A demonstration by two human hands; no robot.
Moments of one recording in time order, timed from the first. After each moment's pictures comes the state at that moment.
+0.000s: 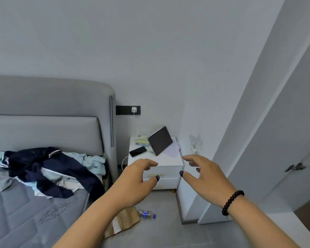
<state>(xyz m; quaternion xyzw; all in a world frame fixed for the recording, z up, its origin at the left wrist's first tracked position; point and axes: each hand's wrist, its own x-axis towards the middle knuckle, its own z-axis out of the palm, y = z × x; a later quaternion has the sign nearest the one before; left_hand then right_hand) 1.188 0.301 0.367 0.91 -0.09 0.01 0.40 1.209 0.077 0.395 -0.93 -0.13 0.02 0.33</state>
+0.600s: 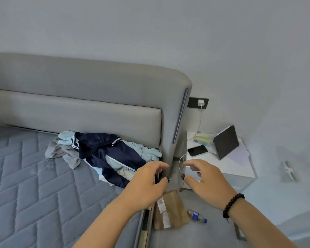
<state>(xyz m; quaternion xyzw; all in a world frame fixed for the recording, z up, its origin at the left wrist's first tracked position) 1.245 0.578 0.316 0.90 0.05 0.00 0.43 1.313 0.389 0.332 -0.91 -0.23 0.12 0.33</state>
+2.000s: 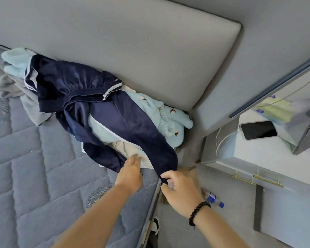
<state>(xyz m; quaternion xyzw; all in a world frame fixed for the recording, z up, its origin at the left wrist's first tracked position) 1.413 0.766 -0.140 0.89 0.26 -0.24 0.29 1.476 0.596 -0.044 -0.86 -0.18 0.40 0.28</state>
